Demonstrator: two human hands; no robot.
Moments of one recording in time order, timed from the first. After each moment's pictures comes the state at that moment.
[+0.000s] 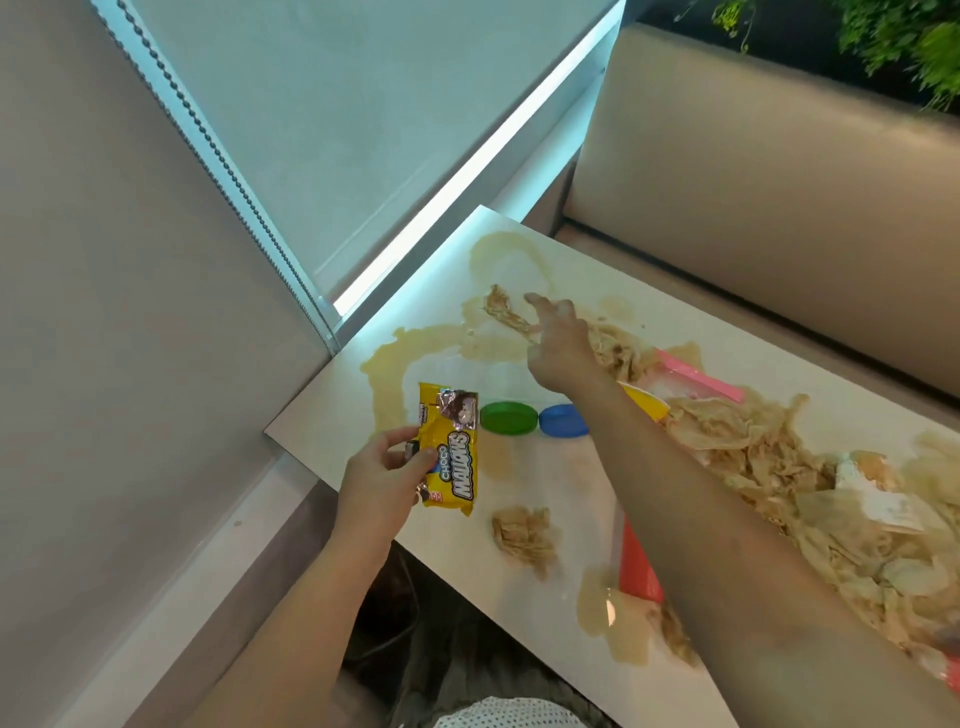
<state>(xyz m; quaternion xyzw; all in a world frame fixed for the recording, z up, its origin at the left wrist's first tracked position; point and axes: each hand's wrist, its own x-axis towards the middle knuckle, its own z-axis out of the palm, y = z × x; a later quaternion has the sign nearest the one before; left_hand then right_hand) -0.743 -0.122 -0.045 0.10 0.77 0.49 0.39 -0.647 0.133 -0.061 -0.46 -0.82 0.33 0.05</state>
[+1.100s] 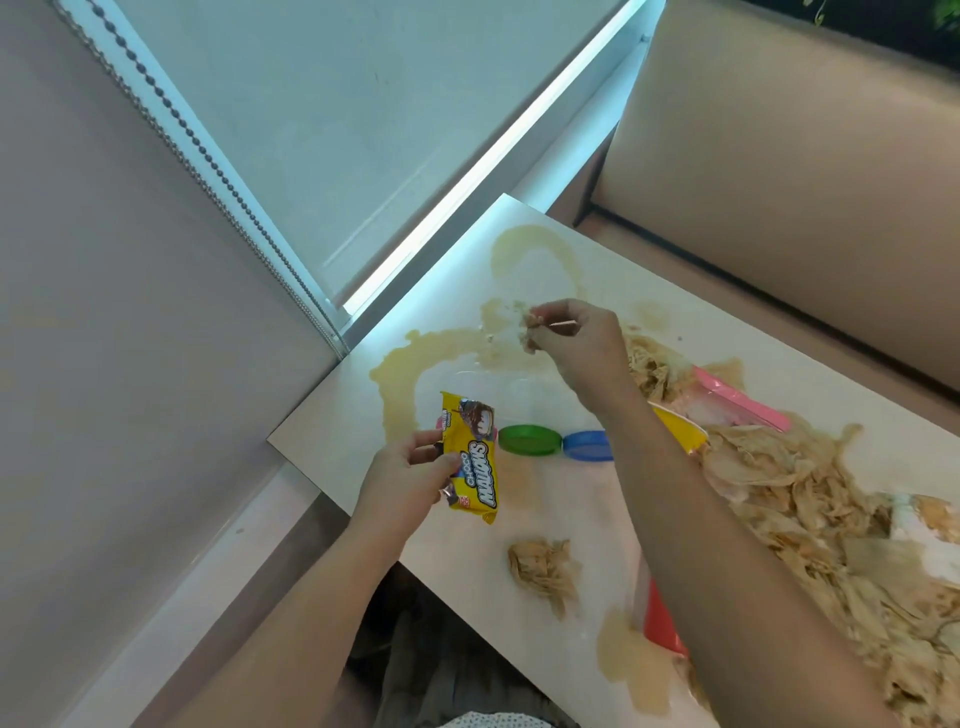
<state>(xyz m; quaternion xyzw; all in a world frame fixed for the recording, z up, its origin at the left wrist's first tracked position) -0.776 -0.079 -0.060 0.08 0.76 0.46 0.46 -0.677 0.145 -0.052 -0.45 -0.62 0.58 0.26</state>
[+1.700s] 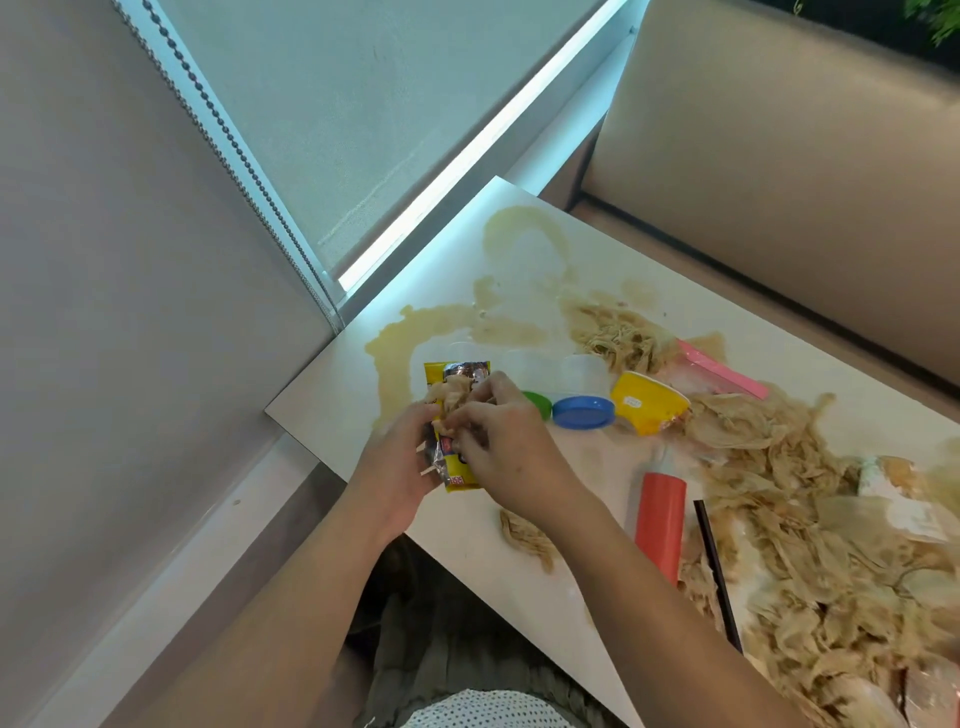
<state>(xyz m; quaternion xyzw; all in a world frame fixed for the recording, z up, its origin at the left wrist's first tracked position) -0.759 -0.093 -0.040 -0.05 0.59 0.60 0.54 -0.643 -0.005 -0.042 -0.29 -0.84 0.43 0.17</state>
